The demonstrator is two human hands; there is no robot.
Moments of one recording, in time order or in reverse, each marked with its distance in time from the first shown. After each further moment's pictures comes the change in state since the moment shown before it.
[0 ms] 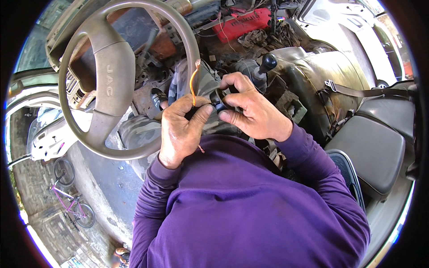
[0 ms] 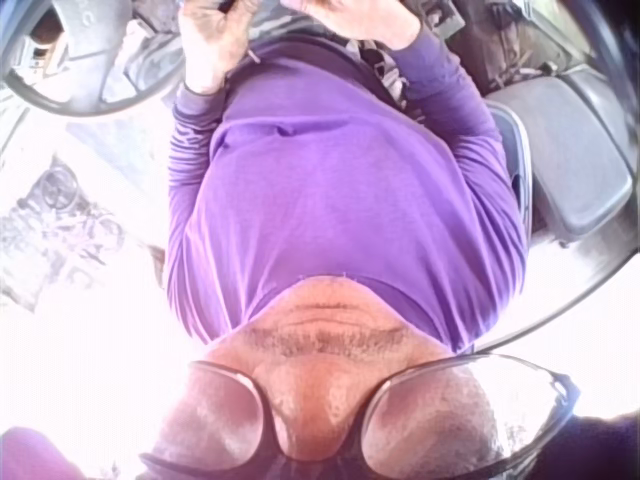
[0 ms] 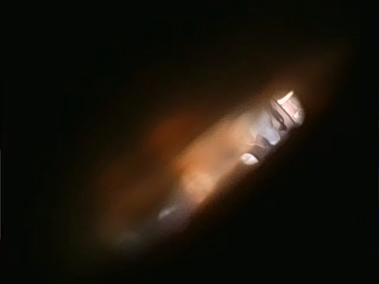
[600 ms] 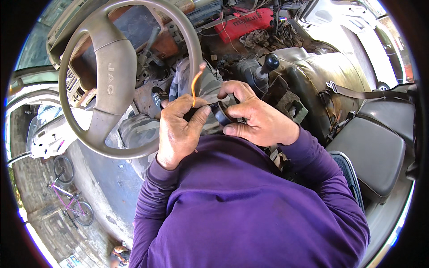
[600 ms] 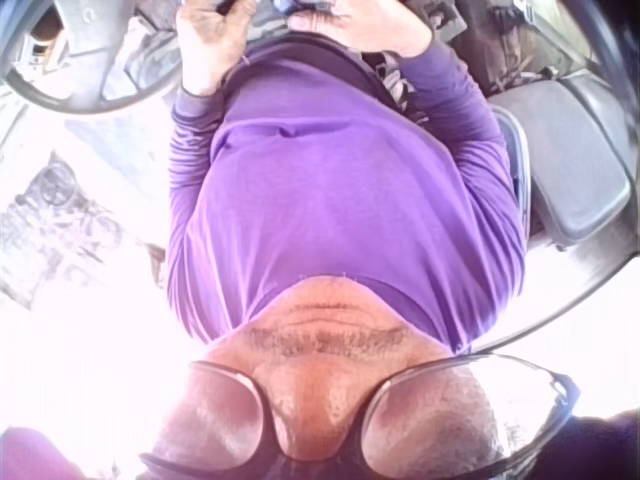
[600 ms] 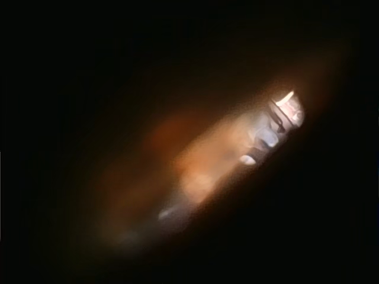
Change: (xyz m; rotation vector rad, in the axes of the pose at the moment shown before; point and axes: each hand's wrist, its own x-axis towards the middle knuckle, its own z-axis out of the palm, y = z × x) left_hand 0.000 -0.001 -0.007 0.096 -0.015 0.041; right_hand -0.008 -0.003 -0.005 0.104 -0.154 -0.054
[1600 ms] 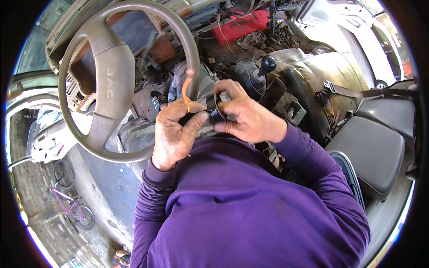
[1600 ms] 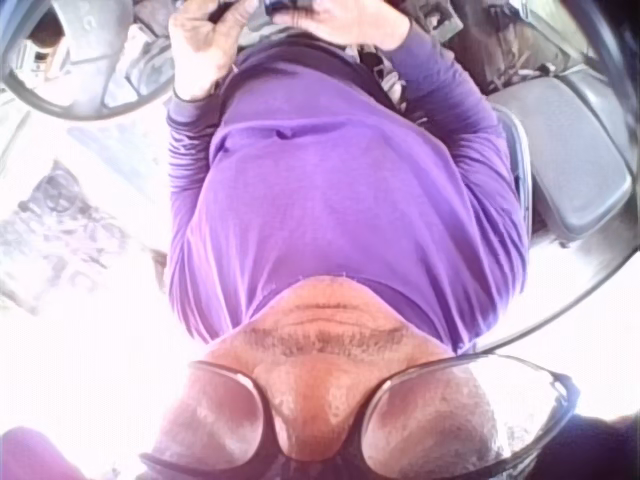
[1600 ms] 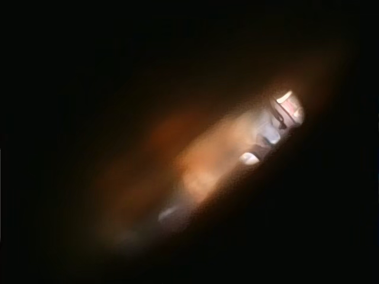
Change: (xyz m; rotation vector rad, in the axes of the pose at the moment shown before) left_hand 0.003 0.003 -0.009 -0.140 -0.056 0.033; right_hand 0.010 0.008 0.014 0.010 0.086 0.013
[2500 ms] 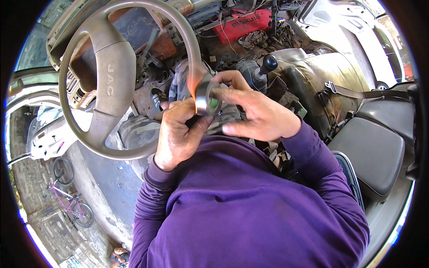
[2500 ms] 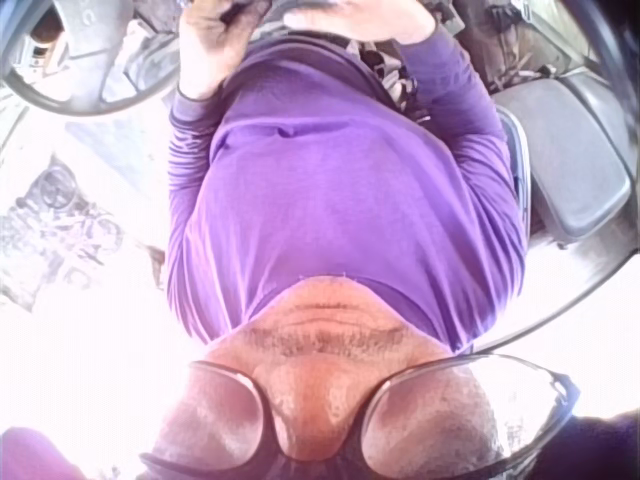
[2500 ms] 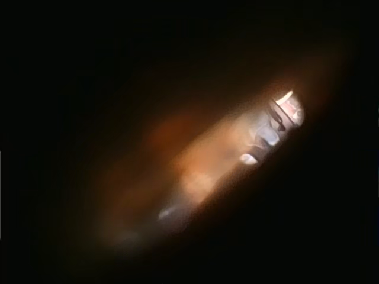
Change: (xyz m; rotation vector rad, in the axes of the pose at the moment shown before) left_hand -0.002 -0.003 -0.002 0.311 -0.065 0.152; right_hand 0.006 -0.018 -0.018 0.201 -0.045 -0.003
